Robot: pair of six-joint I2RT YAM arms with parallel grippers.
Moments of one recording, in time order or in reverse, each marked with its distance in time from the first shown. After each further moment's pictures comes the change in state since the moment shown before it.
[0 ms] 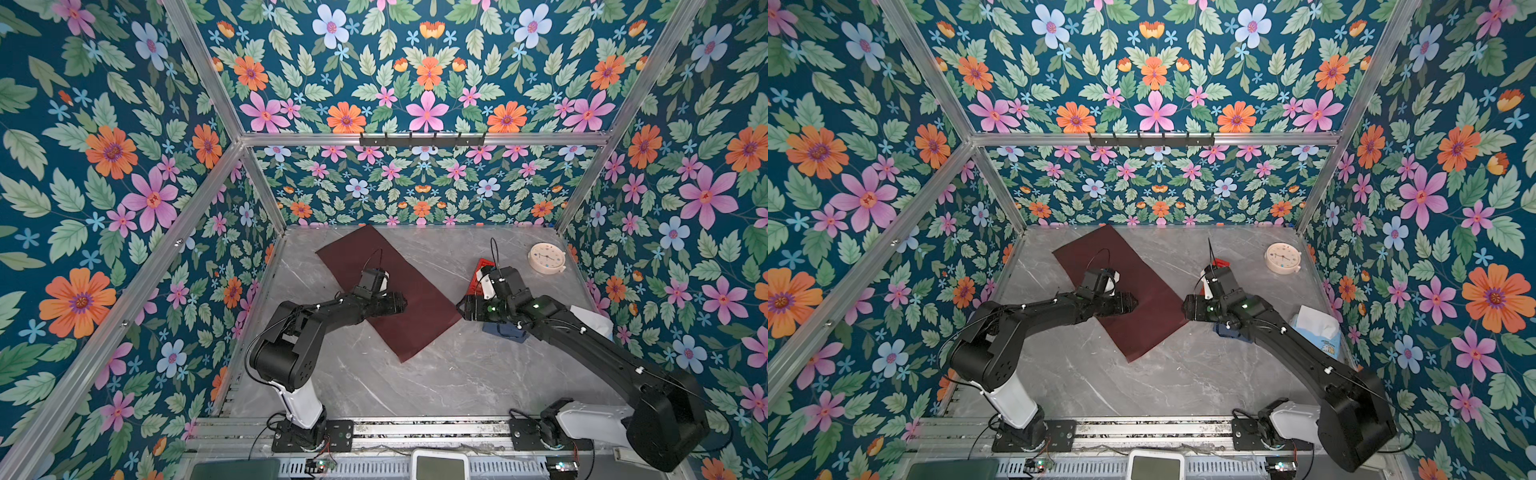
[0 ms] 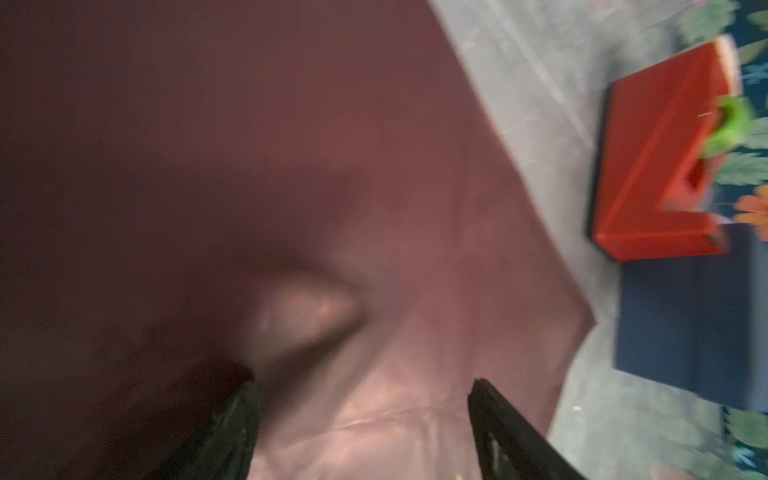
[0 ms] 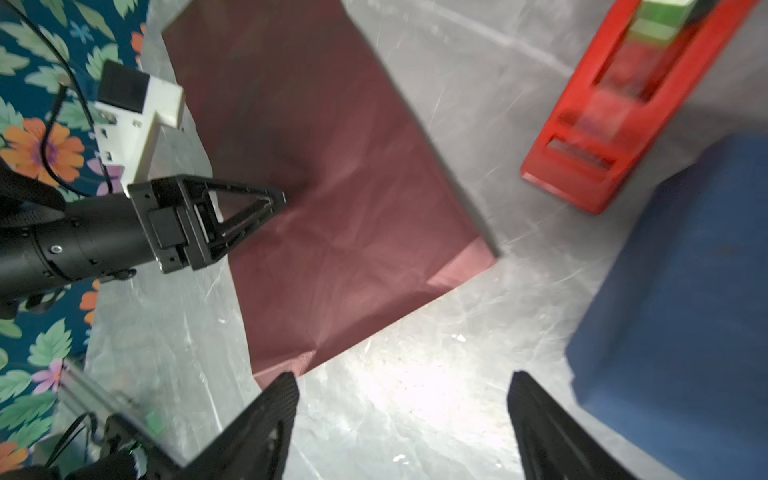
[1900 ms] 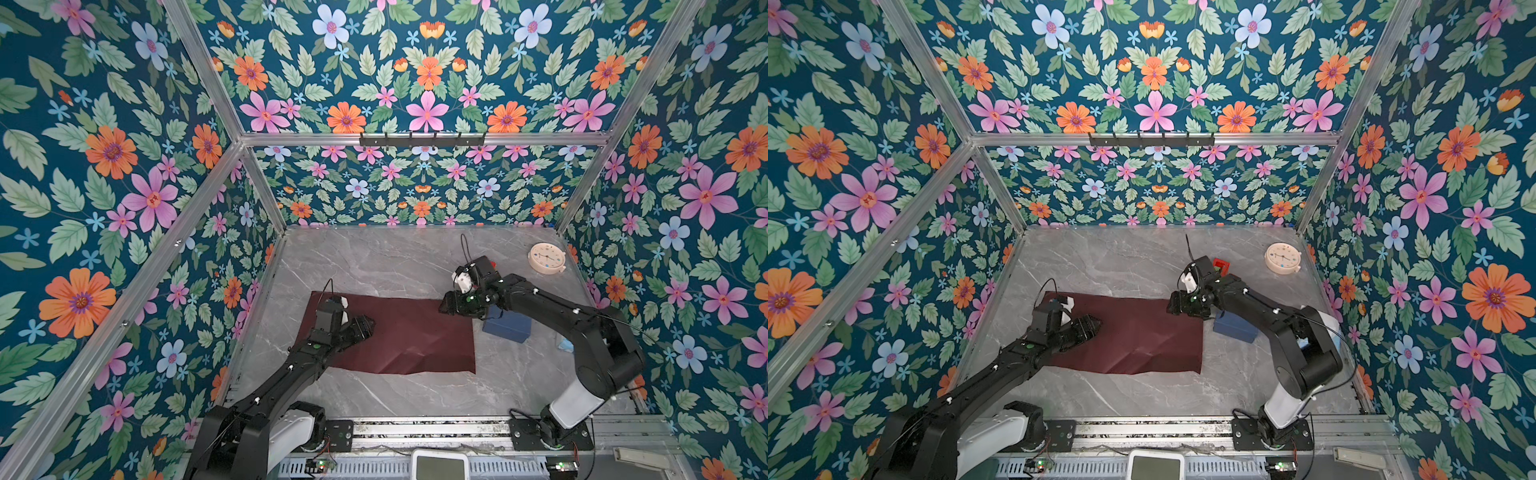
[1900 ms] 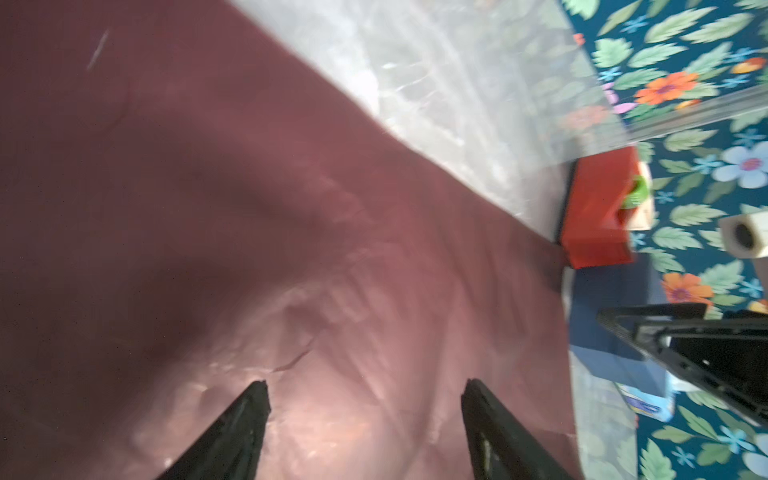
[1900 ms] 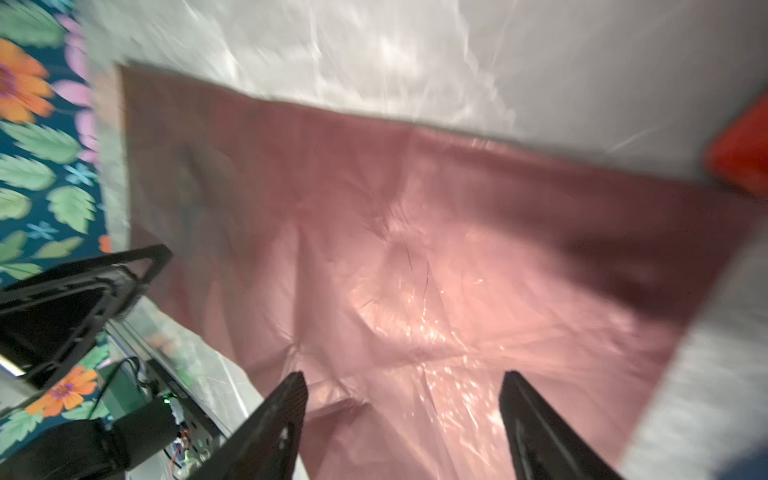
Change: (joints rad) left arm 0.124 -0.664 -0.433 -0.056 0.015 -0.201; right arm -0.071 0.296 0.191 -0.036 -0.210 -0.083
